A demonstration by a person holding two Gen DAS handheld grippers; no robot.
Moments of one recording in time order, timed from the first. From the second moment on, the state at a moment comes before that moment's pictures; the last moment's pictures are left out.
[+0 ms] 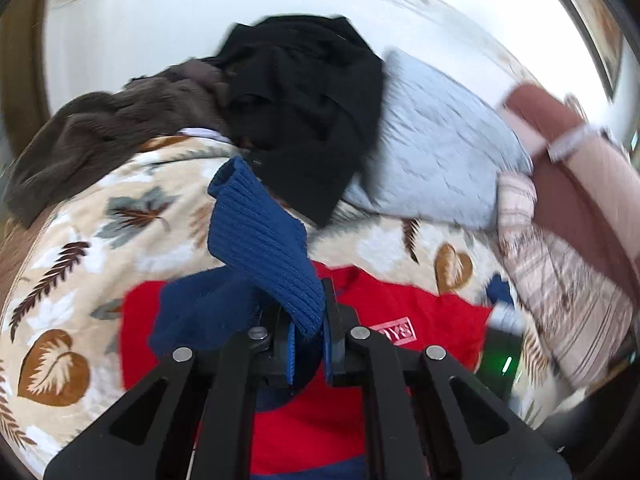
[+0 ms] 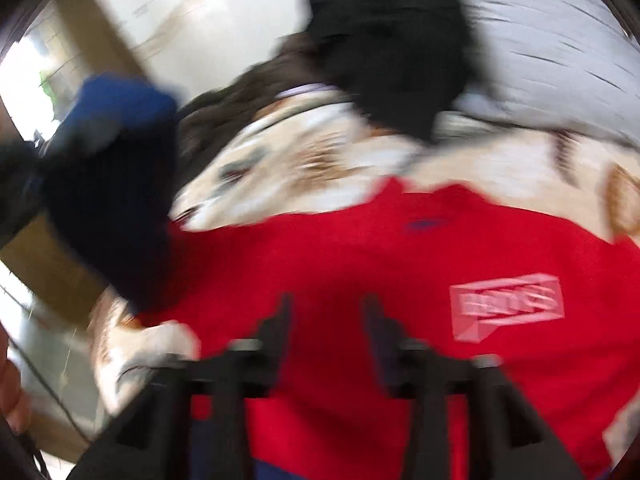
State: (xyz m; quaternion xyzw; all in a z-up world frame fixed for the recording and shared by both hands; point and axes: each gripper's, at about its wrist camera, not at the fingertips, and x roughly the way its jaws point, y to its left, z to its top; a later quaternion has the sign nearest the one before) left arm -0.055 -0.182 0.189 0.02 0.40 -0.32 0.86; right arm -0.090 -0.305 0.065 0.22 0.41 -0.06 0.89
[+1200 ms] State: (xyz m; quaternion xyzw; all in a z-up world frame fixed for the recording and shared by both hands) left arm 0.032 -0.136 0.058 -0.03 0.53 -0.23 0.82; right arm -0.085 -0.463 0.058 0.21 0.44 -0.05 0.87
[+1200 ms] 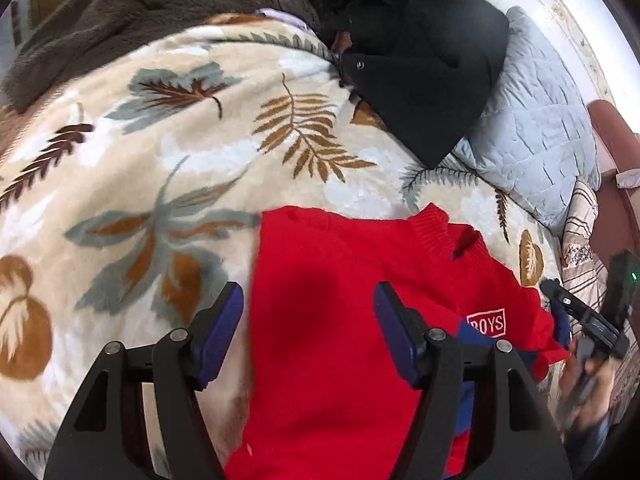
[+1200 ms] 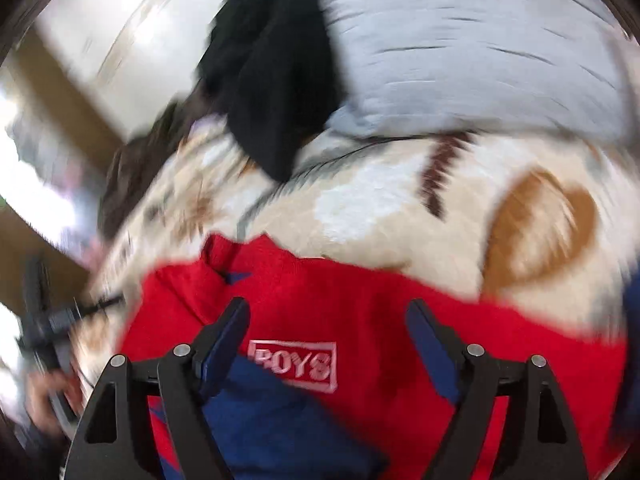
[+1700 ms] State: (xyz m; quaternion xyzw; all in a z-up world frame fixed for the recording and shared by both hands) left arm 0.053 -0.165 0.037 0.02 0.51 -0.24 0.83; right arm -0.026 -0.427 0.013 0.02 0.53 -0.01 0.85
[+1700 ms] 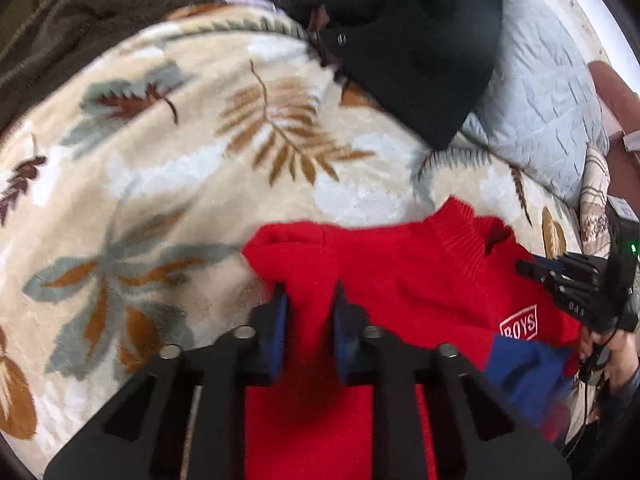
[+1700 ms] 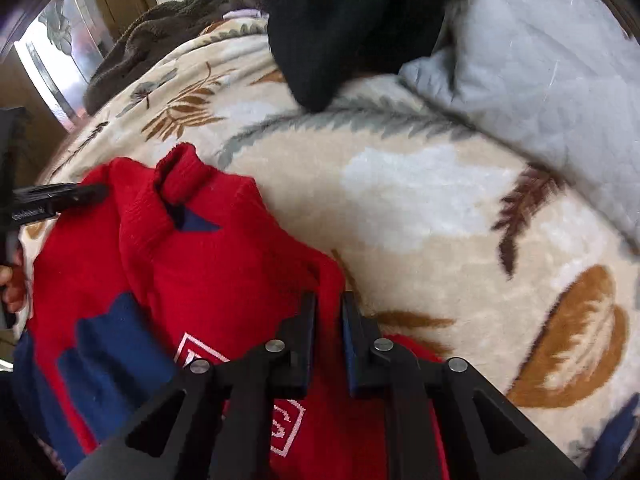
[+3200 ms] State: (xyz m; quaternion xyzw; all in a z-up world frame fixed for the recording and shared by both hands) left arm -0.009 -0.121 0.021 0.03 0.50 -0.18 0.84; right arm -0.069 -0.413 0.013 0.01 0.46 -0.17 0.87
